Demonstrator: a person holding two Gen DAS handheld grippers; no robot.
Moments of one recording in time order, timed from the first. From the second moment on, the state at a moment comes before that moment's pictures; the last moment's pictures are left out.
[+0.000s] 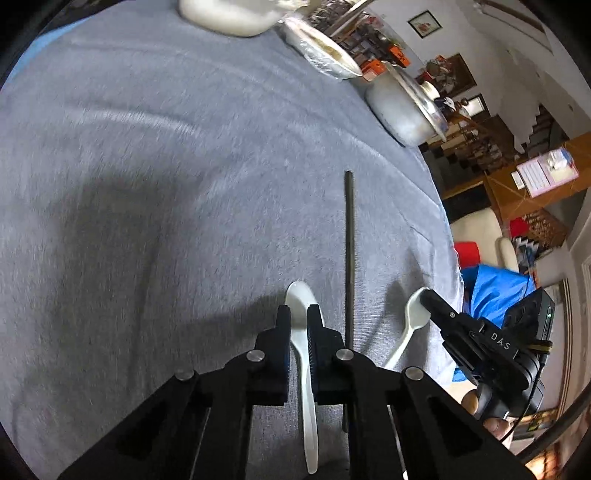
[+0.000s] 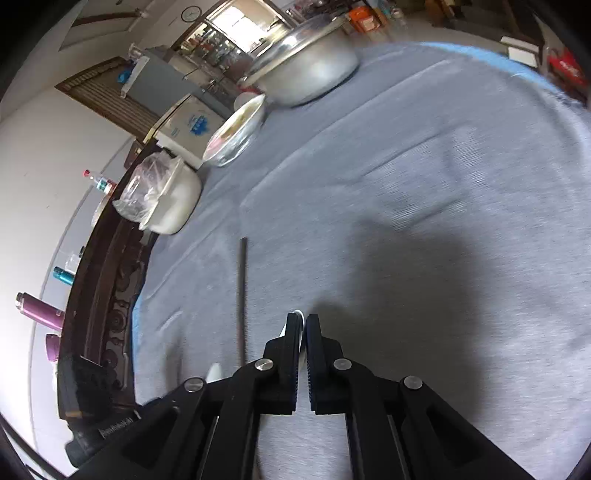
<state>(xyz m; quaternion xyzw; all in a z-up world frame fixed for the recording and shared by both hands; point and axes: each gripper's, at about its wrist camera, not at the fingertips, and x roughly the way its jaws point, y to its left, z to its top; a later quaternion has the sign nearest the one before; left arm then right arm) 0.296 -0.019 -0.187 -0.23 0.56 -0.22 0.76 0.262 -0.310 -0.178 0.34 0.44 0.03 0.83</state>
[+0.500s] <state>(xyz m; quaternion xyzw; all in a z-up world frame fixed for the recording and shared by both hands) 0.308 -0.051 -0.188 -0.13 0.54 -0.24 0.79 0.250 -0.327 -0.186 0.36 0.44 0.02 0.82</state>
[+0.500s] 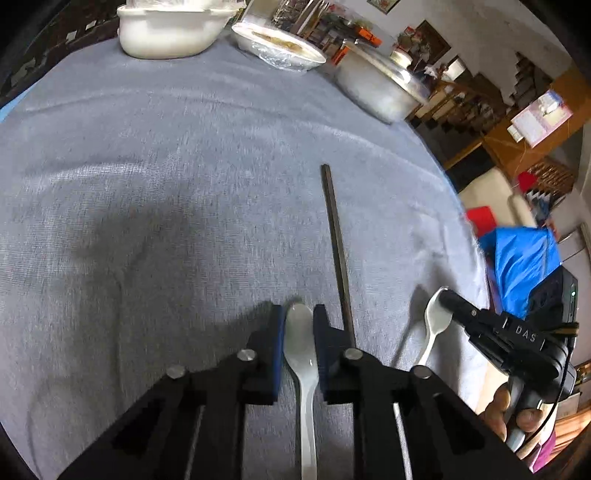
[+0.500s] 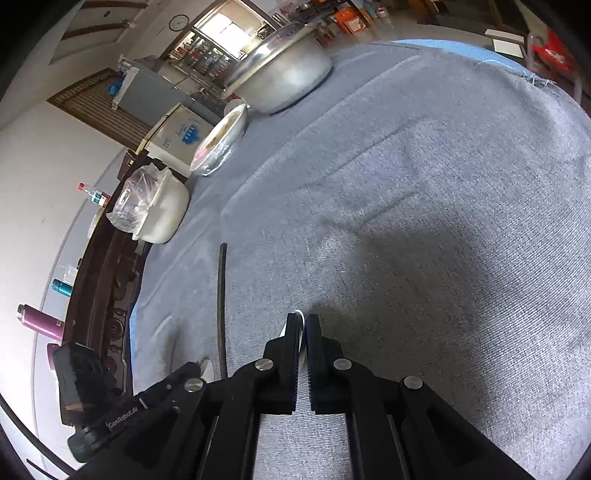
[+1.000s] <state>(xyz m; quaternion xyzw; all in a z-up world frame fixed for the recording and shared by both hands) 0.290 -0.040 -0.179 -0.10 0.53 -0.26 0.80 0.228 -0.330 -0.170 0.32 0.41 -0.01 0.85</state>
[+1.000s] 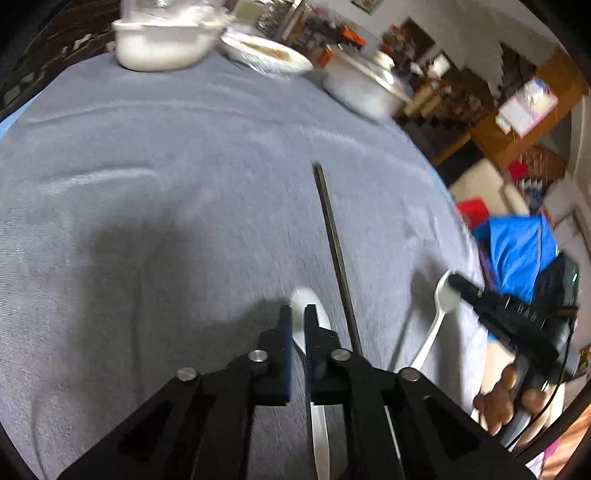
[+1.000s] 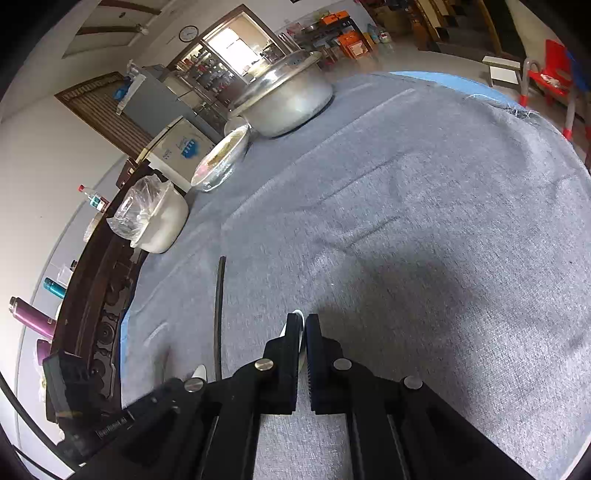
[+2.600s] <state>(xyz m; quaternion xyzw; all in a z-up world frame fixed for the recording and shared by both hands) 0.297 -0.005 -0.167 -0.12 0.47 -0.21 0.85 0.213 -0.330 -0.137 0.29 0.36 -0.02 0.89</state>
